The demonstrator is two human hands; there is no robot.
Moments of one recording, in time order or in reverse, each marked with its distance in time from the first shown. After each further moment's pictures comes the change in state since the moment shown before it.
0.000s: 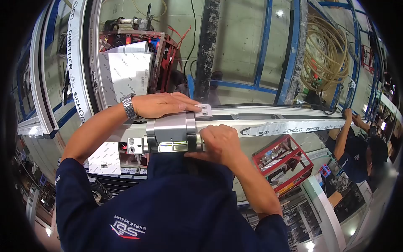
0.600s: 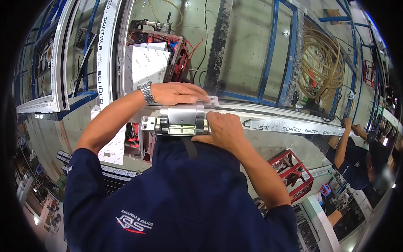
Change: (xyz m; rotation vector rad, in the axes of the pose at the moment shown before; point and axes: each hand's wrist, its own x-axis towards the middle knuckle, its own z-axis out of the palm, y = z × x) left_hand -0.009 0.022 0.011 0.210 0.073 -0.019; right_hand 0.003 -0.007 -0.007 -0.127 -0.161 0.036
